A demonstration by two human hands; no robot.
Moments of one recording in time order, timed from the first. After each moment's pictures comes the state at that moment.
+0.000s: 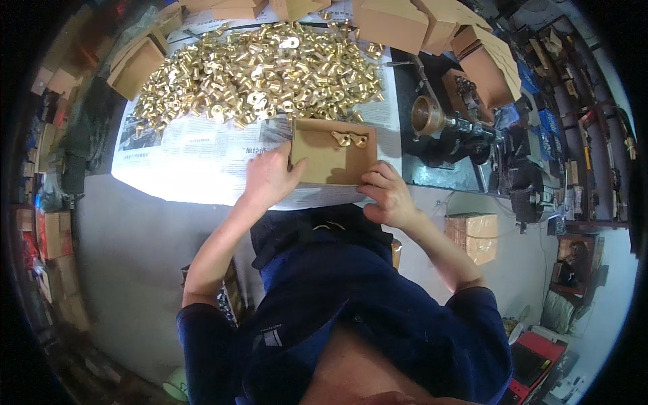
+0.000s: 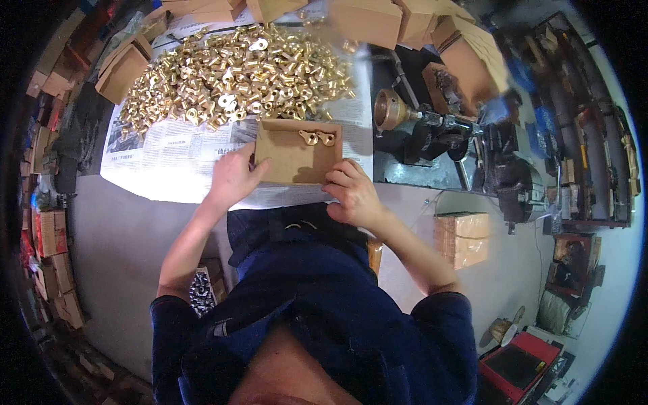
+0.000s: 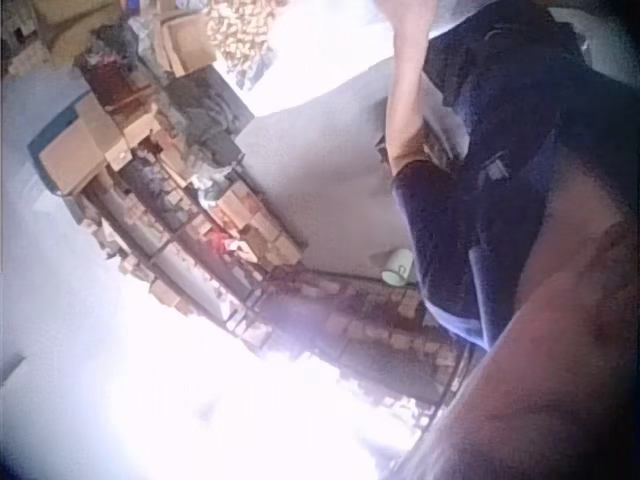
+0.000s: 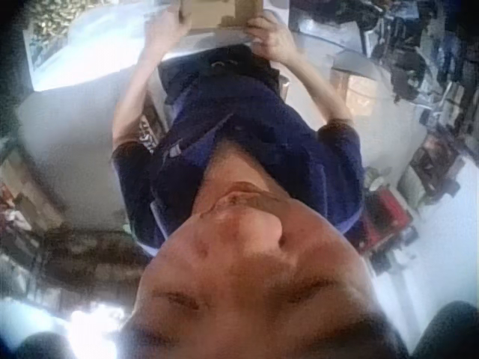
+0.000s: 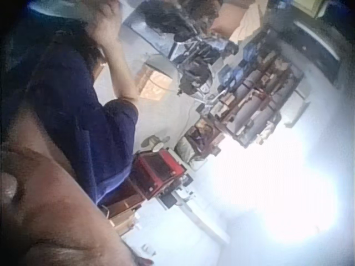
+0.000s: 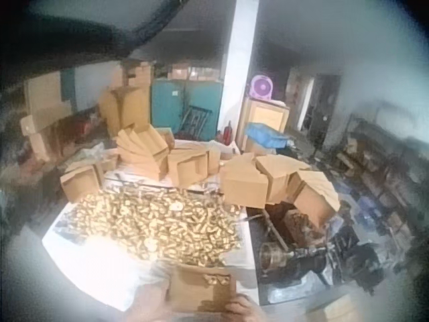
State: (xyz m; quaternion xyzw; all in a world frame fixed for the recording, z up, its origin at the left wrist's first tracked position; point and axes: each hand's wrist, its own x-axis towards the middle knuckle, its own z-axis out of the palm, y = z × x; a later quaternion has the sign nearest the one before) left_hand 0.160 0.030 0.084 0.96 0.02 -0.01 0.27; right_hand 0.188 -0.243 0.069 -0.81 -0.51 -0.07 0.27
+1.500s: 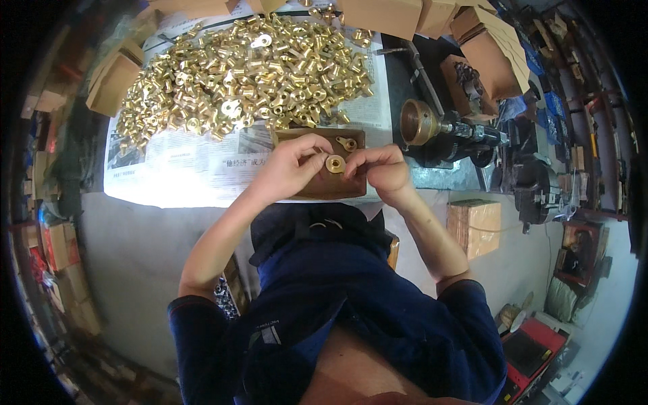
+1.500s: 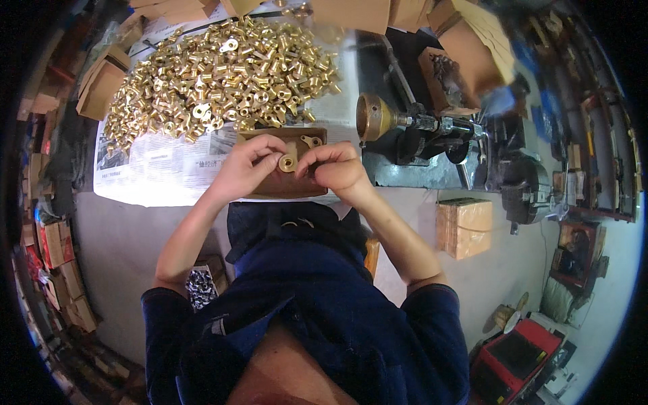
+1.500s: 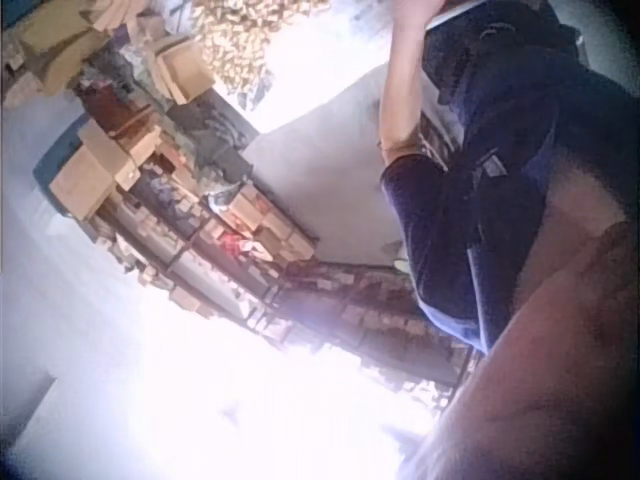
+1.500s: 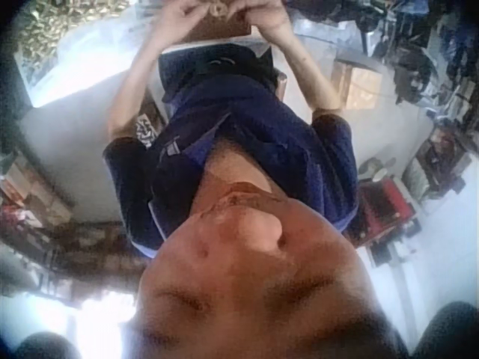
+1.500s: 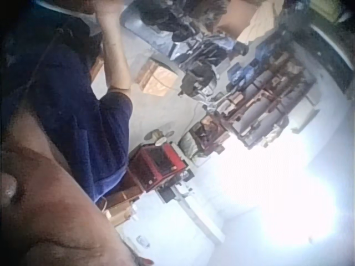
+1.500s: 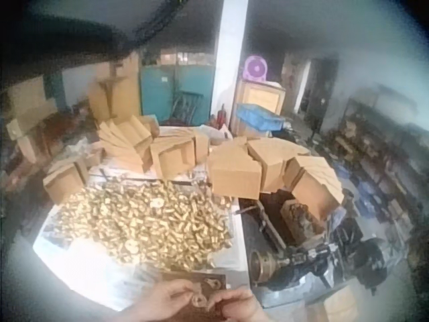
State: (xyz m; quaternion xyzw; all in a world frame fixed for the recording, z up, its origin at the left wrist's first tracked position) left_hand 0.206 -0.005 0.096 0.75 -0.12 -0.14 0.64; right_hand 0.236 -0.230 0.105 -0.64 -0.16 0.33 0.67
